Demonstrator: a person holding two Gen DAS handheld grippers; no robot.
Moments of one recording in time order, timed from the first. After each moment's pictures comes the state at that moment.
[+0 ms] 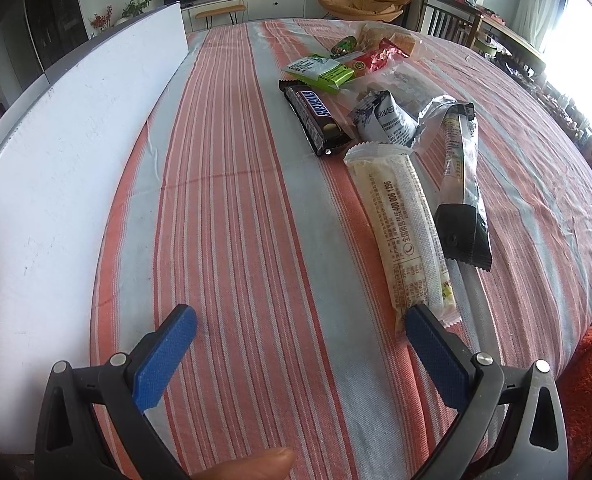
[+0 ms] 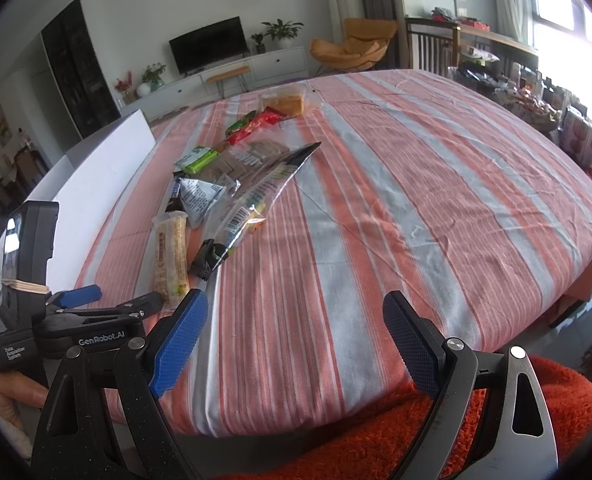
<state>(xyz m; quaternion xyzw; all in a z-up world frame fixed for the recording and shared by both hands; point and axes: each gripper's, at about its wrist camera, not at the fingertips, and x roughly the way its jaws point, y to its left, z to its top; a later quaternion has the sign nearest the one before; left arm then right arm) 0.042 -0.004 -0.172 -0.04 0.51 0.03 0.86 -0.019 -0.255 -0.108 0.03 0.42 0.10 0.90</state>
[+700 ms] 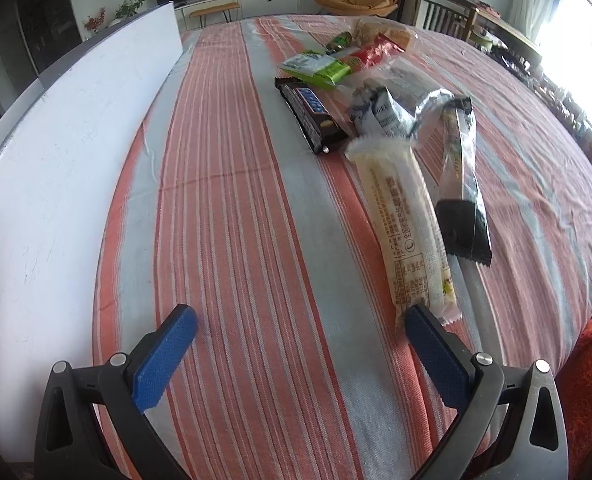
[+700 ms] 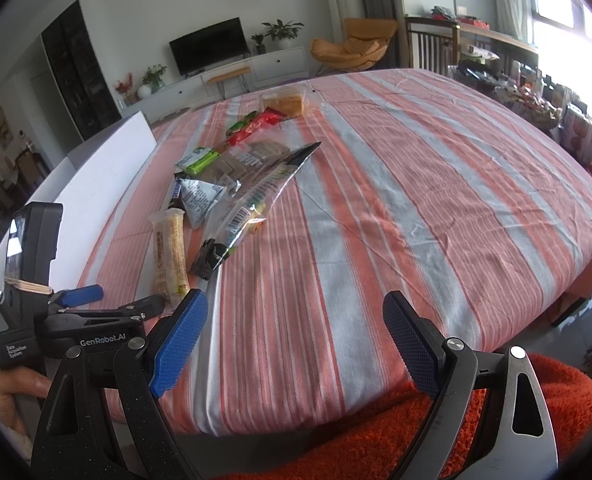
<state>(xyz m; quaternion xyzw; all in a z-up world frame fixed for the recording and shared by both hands) 0.044 -0.001 -0.169 -0.04 0.51 0.02 0.86 -0.019 -0.255 -0.109 0.03 0.42 0.10 0.90</state>
